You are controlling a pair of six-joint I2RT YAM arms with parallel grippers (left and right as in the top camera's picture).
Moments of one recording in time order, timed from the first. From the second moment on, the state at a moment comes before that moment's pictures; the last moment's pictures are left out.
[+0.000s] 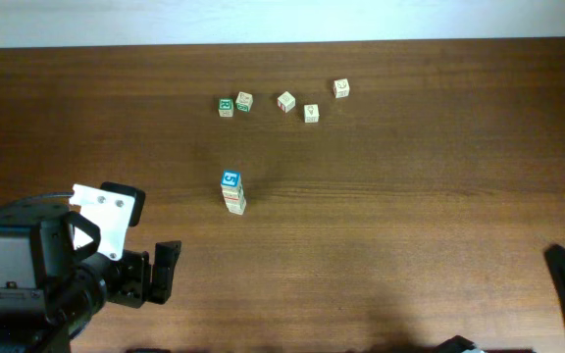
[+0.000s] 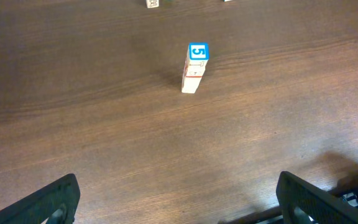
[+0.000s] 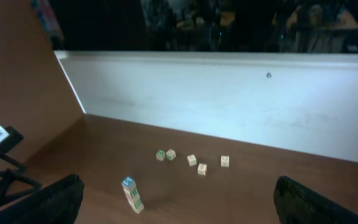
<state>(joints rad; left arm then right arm) -0.05 0.94 1.56 -1.53 0.17 0.11 0.47 1.19 2.72 -1.69 0.05 0.13</state>
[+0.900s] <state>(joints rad) -0.05 0.94 1.57 -1.53 0.17 0.11 0.13 0.26 0.45 -0.23 0.03 0.08</state>
